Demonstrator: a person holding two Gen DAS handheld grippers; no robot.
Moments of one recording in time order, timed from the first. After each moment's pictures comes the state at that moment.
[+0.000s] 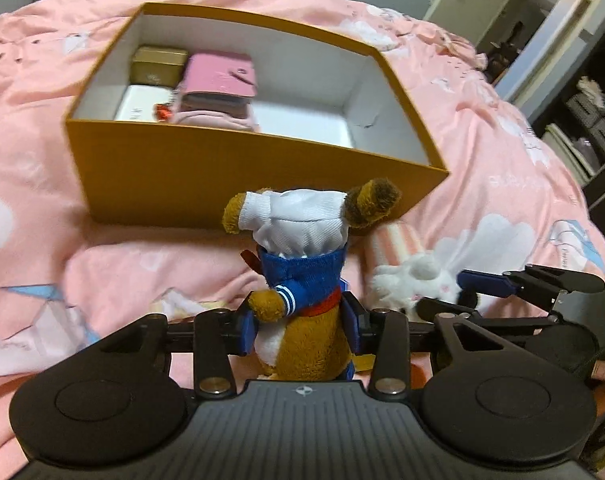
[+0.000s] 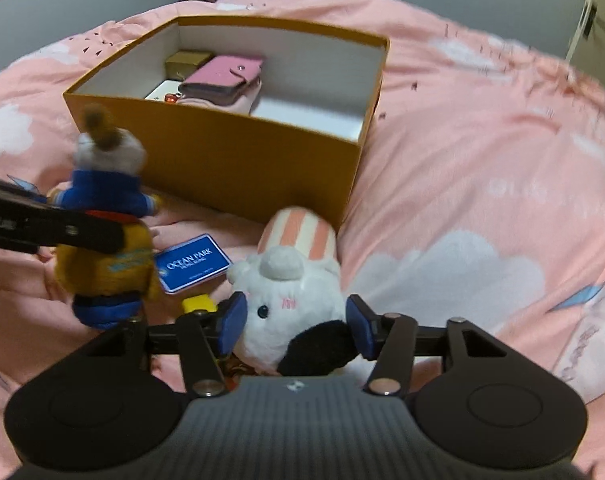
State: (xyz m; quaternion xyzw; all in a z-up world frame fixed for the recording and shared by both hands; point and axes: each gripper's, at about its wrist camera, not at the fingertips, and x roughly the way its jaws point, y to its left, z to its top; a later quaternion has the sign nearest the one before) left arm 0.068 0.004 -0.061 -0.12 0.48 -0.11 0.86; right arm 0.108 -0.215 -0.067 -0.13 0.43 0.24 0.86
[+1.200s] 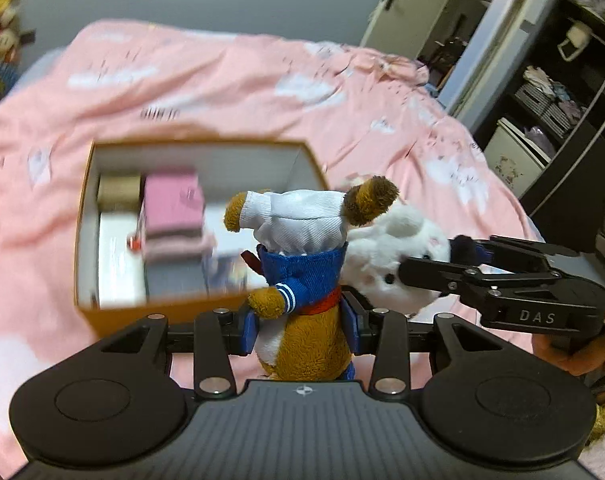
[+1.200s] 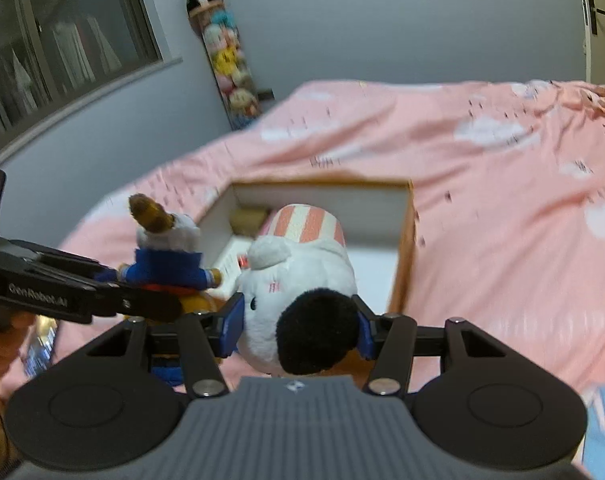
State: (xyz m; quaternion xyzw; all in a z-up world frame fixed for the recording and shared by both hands) left arm 0.103 0.000 0.057 -0.07 0.43 -0.19 0.88; right arm 0.133 -0.234 0.055 0.02 0.34 0.33 0.88
